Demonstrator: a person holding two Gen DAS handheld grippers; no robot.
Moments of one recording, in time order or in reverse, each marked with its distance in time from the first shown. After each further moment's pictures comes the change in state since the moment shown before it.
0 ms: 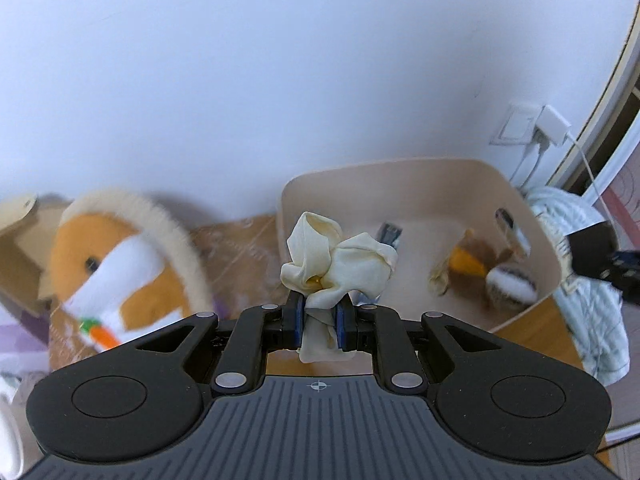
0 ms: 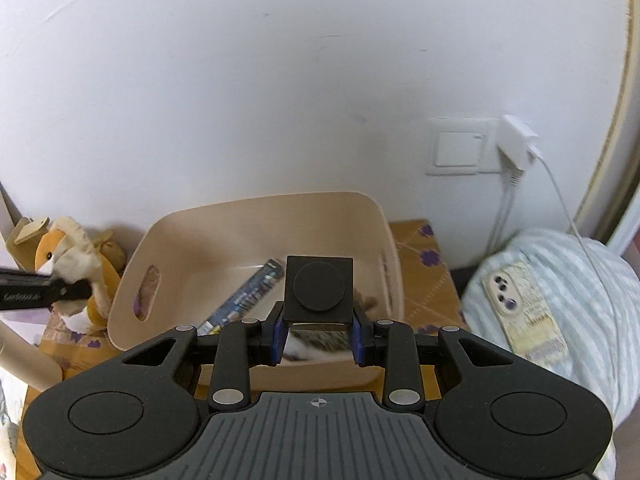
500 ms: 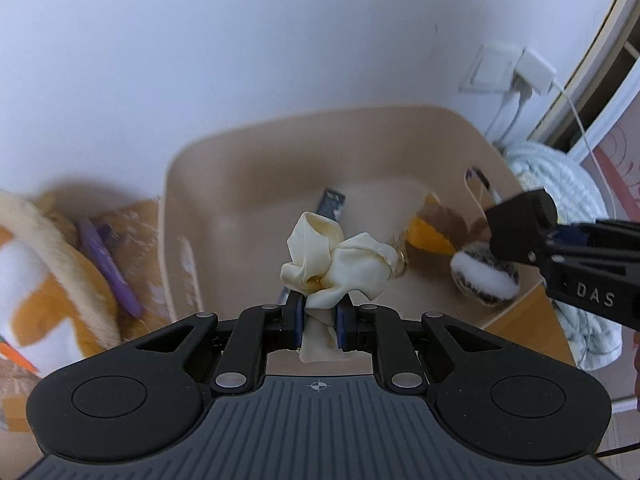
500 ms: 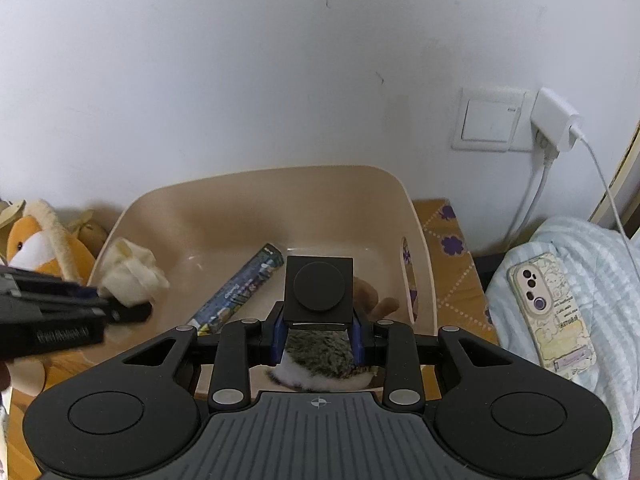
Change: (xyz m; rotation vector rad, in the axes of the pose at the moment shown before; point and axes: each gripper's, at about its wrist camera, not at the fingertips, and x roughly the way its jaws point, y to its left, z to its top) left arm 0.074 -0.052 -0.001 0.029 0.163 -0.050; right arm 0.056 0.005 0.006 0.001 0.105 -0.010
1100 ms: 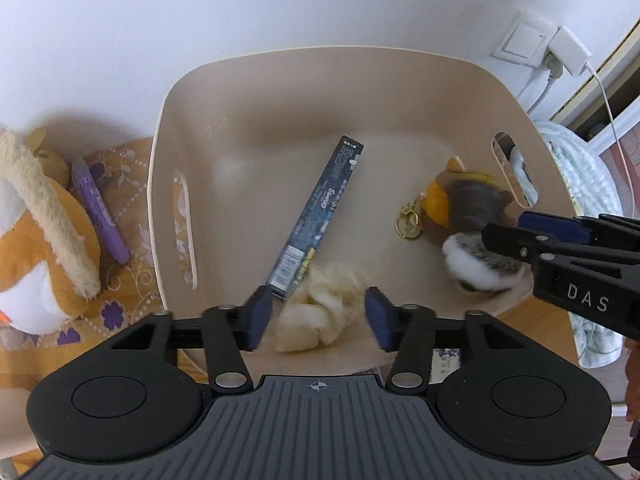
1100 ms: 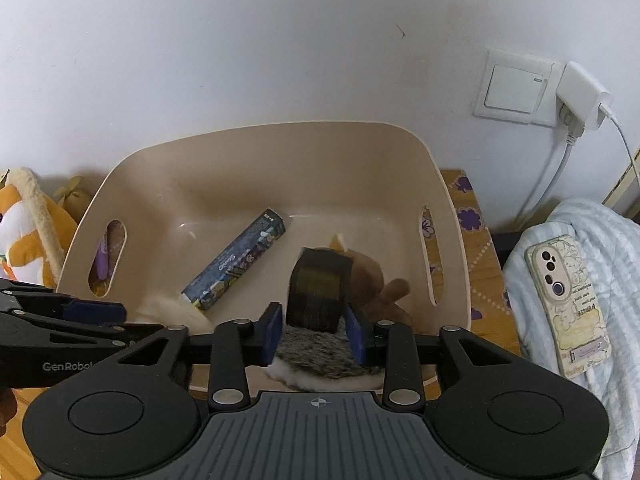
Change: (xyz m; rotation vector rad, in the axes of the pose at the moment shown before) left arm 0.027 0.006 -0.006 -0.121 0.103 0.010; right arm 0.022 0.010 -0.006 -0.024 0.083 -0.017
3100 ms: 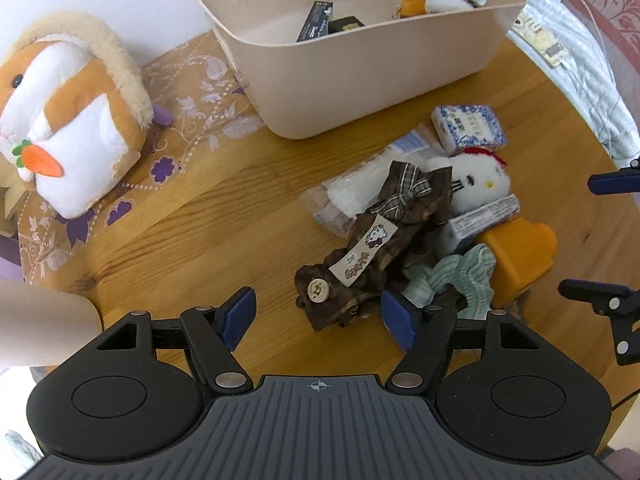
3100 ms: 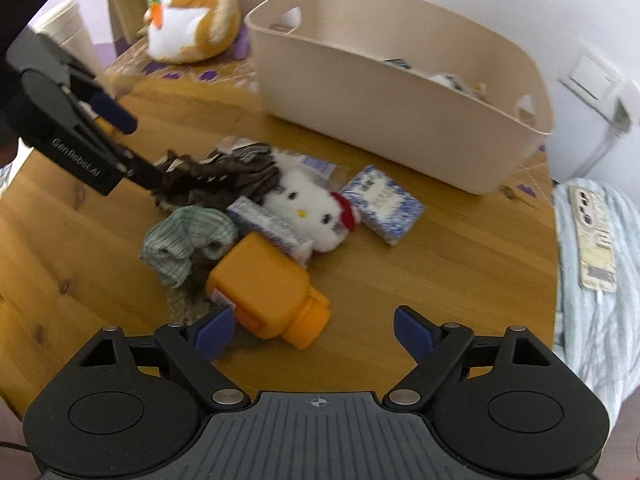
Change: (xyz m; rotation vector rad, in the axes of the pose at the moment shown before) left arm -0.034 0.033 -0.156 0.254 0.094 0.092; right arm -0.060 0.069 -0.177 -0.416 0.173 0.045
